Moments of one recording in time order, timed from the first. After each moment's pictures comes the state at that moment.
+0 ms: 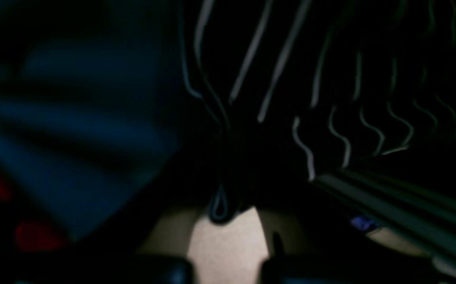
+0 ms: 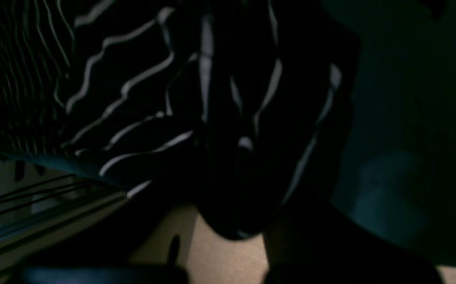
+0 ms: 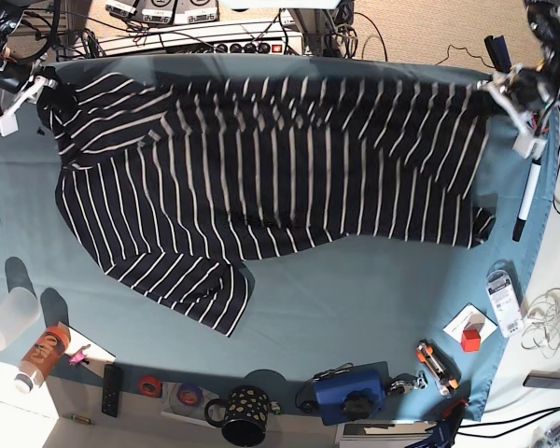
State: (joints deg) left arm 25.5 -21.2 -31.8 96.4 -51.1 -29.1 72.7; right arm -23.7 30.5 48.4 77.6 70.2 39.8 -78.1
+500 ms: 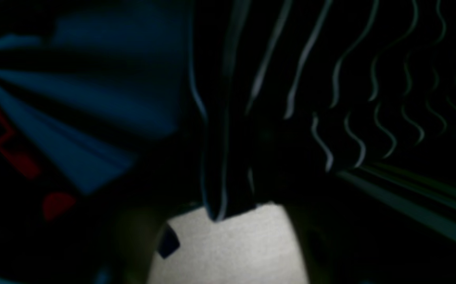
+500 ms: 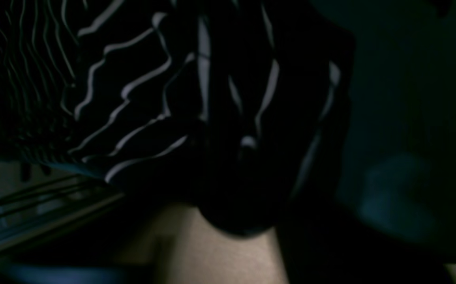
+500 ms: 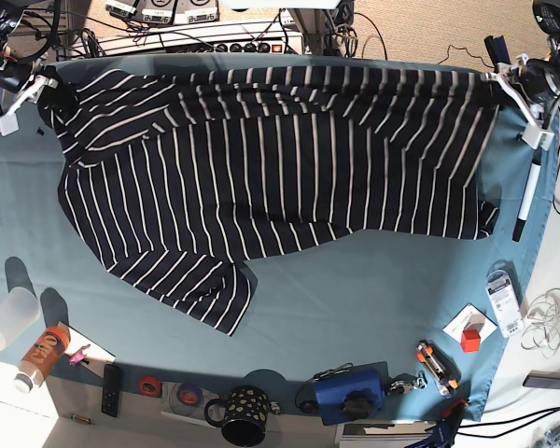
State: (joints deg) left arm 25.9 -21.3 -33.1 96.8 -51.3 -30.9 72.7; right arm -24.0 30.6 48.4 77.6 72.3 39.8 -78.1
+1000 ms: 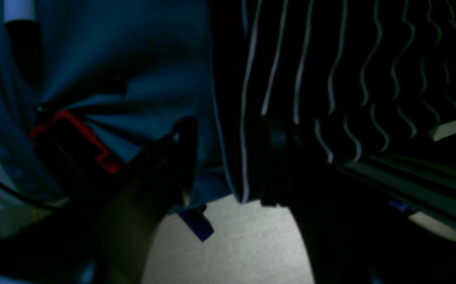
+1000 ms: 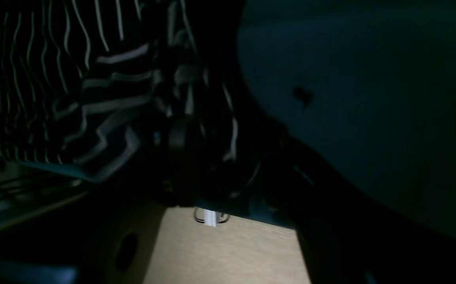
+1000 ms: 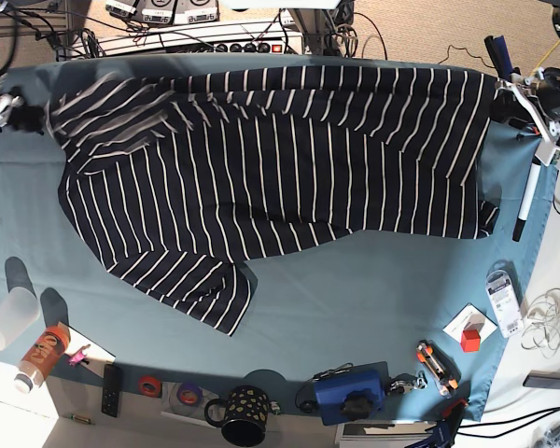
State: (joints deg) left arm 26.0 -27.4 -33.1 103.7 -54.6 -30.4 75.5; right arm -24.3 43.4 48.4 77.6 74.5 39.8 -78.0
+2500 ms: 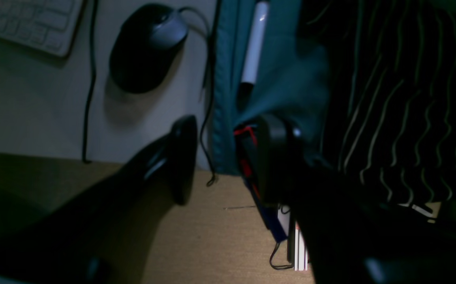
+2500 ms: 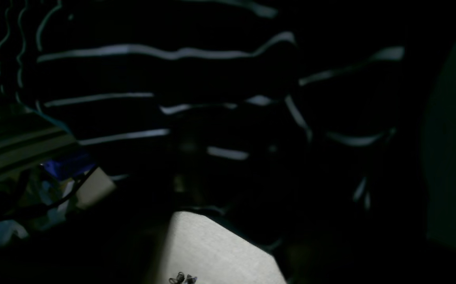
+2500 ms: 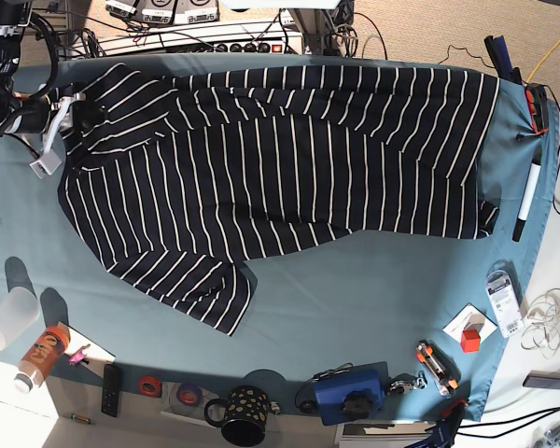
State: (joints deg) left arm 26.0 -30.6 -61.3 103.7 -62.0 -33.6 77.2; right arm -18.5 41.7 24.6 85.6 65.6 39.8 -77.8
